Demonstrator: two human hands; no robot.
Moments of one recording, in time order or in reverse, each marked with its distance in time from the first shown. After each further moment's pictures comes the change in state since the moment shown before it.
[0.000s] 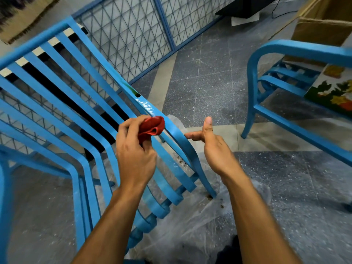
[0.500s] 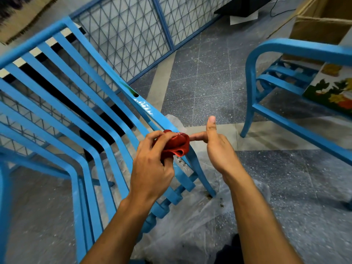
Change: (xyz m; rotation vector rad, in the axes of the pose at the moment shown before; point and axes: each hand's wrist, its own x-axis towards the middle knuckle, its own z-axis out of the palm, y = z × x) left_hand -0.032 0.008 0.007 0.089 -0.259 0.178; right_hand -0.004 -0.003 -0.005 0.019 0.050 0.005
